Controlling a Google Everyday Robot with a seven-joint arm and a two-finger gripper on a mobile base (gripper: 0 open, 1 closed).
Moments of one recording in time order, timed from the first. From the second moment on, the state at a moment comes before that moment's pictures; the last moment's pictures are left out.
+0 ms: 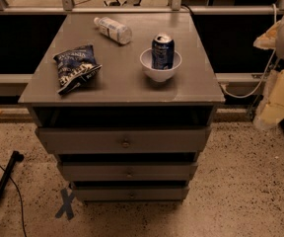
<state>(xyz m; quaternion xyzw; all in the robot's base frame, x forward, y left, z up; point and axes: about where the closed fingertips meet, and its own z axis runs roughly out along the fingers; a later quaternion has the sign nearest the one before) 0.438 -0.214 0.986 -0.60 0.78 -0.05 0.17</state>
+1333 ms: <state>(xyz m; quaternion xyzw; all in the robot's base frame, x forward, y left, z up) 0.554 -0.120 1.023 -0.56 0.72 0.02 0.41</state>
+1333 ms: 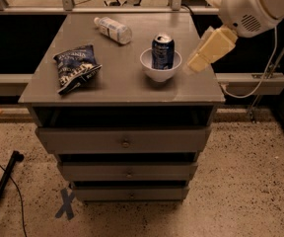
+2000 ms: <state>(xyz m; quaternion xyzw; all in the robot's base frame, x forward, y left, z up) 0.567 -0.111 1.018 -0.56 0.71 0.04 0.43</state>
